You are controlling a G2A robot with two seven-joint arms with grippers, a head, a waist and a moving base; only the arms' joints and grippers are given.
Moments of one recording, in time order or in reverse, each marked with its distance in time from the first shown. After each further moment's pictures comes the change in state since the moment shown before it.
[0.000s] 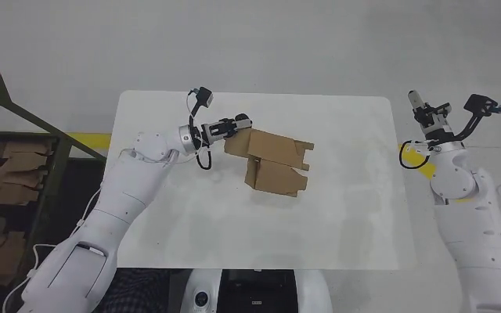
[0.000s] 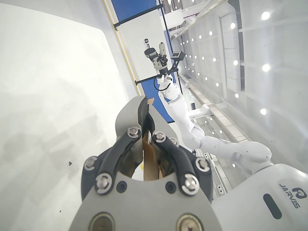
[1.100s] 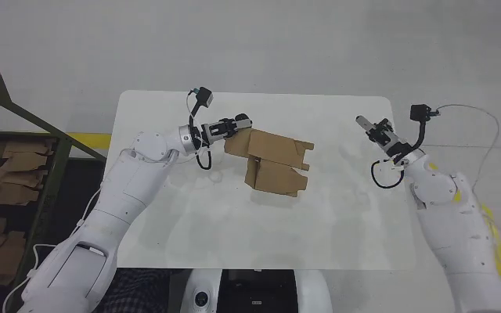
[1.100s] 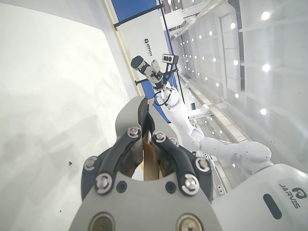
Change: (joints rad) left arm 0.000 0.000 0.000 0.000 0.000 0.000 0.000; right arm -0.047 -0.014 -0.091 -0.092 0.272 -0.139 0.461
